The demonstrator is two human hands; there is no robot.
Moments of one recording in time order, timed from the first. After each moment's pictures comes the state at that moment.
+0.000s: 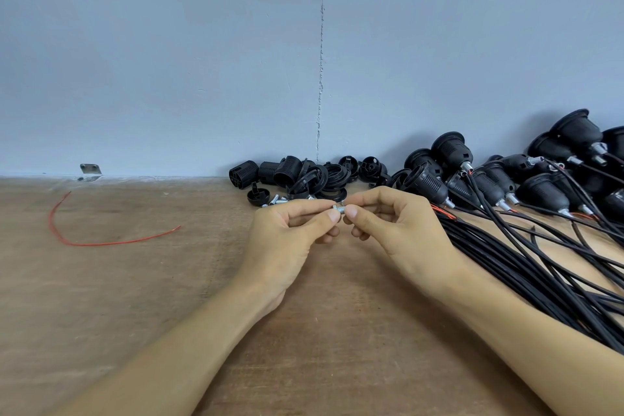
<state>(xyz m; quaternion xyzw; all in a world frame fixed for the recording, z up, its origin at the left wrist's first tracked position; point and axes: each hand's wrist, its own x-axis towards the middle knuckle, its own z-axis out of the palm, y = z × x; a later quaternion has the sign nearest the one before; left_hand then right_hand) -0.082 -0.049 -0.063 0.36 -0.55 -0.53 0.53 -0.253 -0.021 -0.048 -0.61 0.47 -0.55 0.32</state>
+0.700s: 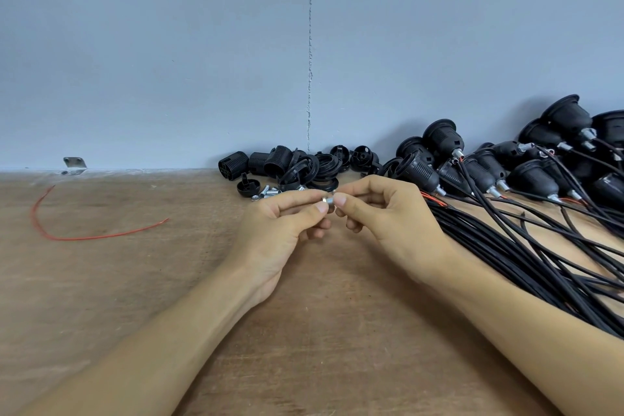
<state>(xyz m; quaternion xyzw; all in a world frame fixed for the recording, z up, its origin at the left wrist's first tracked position) -0.082 -0.050 -0.064 0.36 -0.51 -0.60 0.50 -0.252 -0.022 -0.049 -0.60 0.48 -0.55 0.33</state>
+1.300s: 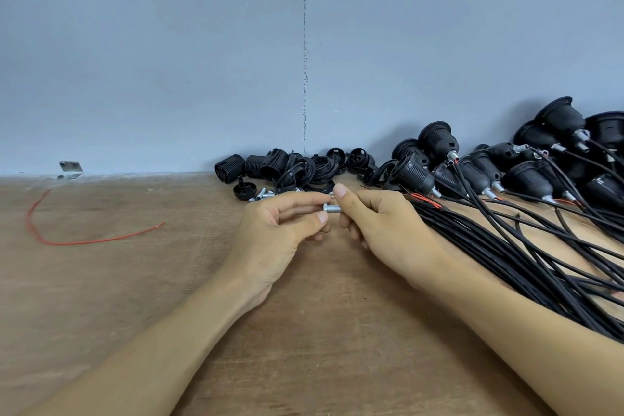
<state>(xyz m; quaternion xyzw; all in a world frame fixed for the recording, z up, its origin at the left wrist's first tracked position) -0.083 -0.044 -0.061 0.34 -0.58 -0.53 0.51 -0.252 -0.027 -0.053 -0.61 0.59 -0.45 0.26</state>
